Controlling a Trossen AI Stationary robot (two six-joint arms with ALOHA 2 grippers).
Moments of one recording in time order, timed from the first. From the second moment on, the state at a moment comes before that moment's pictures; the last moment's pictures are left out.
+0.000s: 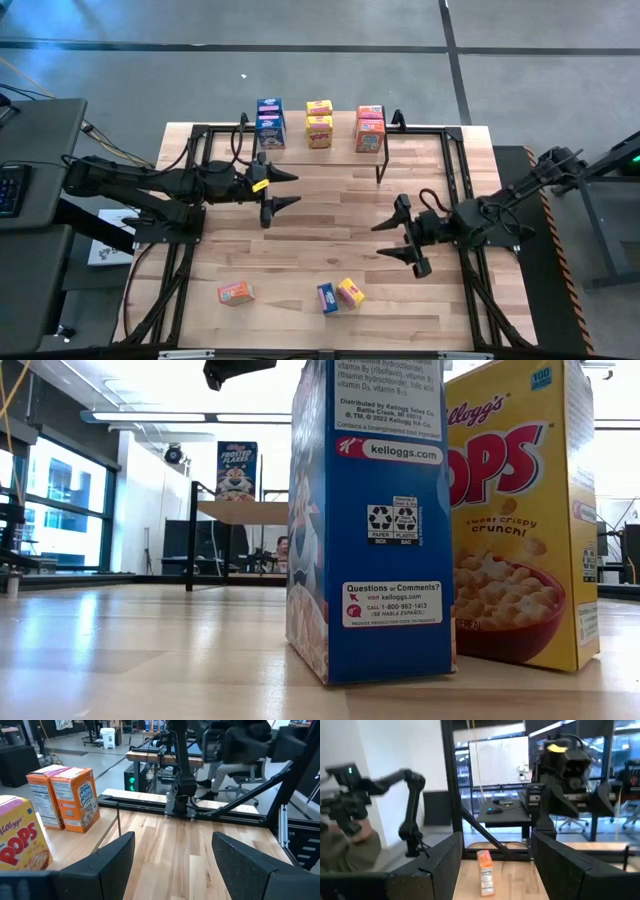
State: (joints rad) left arm -0.07 1.05 0.82 0.06 -0.22 -0.08; right arm 0.50 1.01 0.64 0.53 0.29 0.04
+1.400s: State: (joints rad) left arm -0.07 1.04 0.82 -0.04 -0.22 -0.12; right arm 0.52 1.56 1.43 -0.61 0.26 0.93
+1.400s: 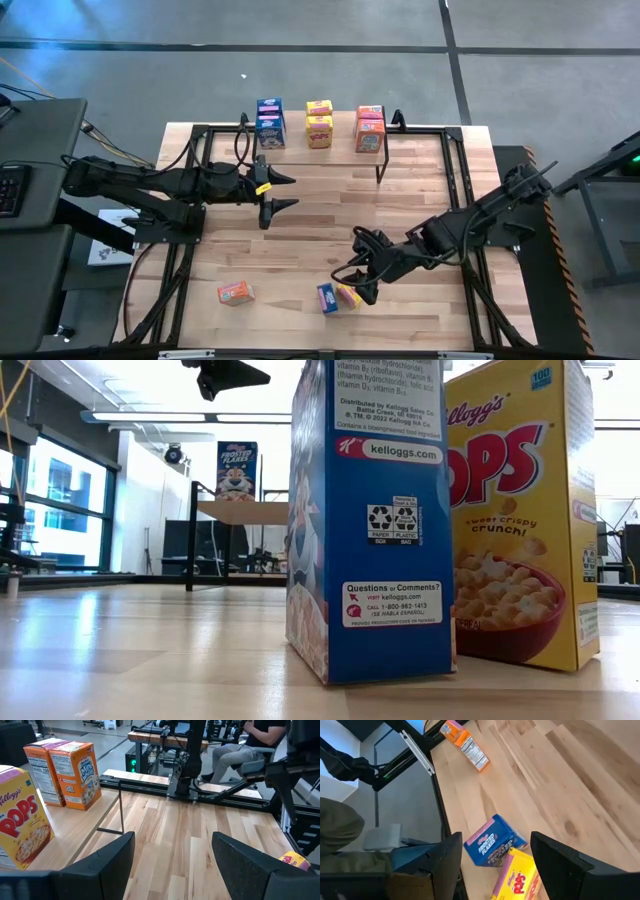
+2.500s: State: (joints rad) left arm -0.07 1.04 0.82 -0.04 -0.22 -0.13; right arm 0.61 1.63 1.43 -0.64 0.26 1.09
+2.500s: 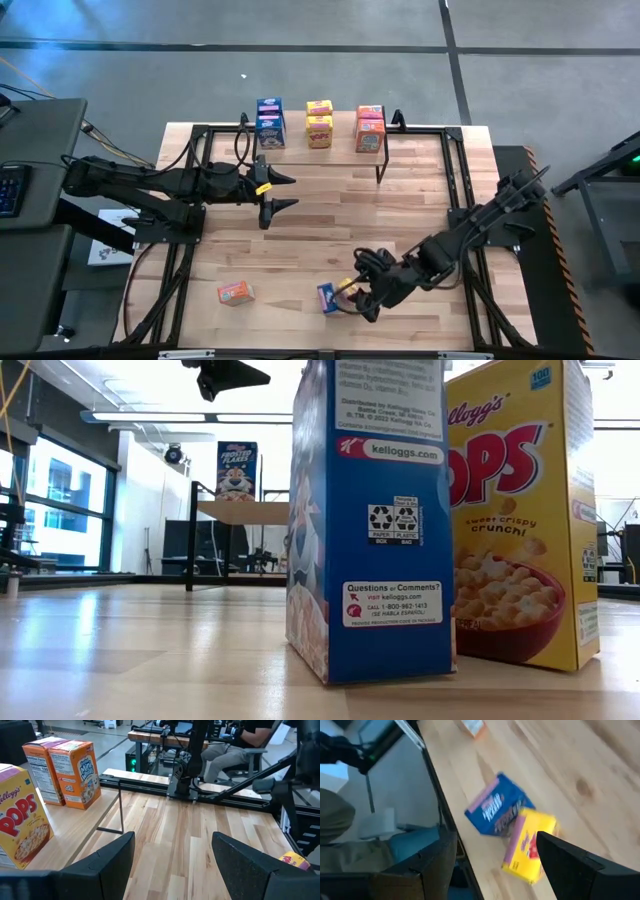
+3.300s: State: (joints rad) left arm -0.07 1.04 0.82 -0.04 -0.22 -0.13; right arm 0.62 1.77 1.42 -0.76 0.23 1.21
